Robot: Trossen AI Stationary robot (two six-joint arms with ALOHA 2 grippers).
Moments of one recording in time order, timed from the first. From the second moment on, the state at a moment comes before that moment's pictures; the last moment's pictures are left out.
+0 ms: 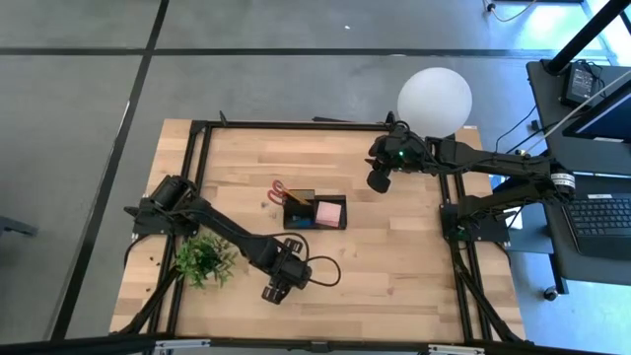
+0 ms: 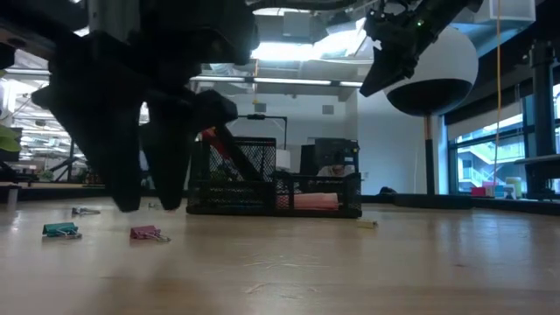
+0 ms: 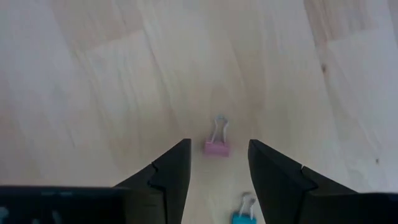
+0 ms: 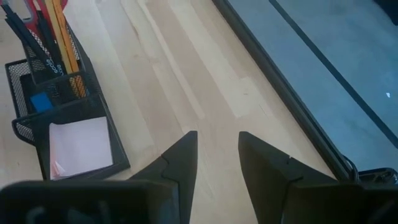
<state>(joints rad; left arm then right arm) -0.44 1.93 1.29 -0.64 -0.03 -0.14 -0.26 1.20 0.99 -0.54 0.25 0.04</state>
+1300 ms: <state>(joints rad) -0.44 1.99 1.27 -0.64 0.02 -0.17 -0.26 1.20 0.99 -0.54 0.25 0.04</state>
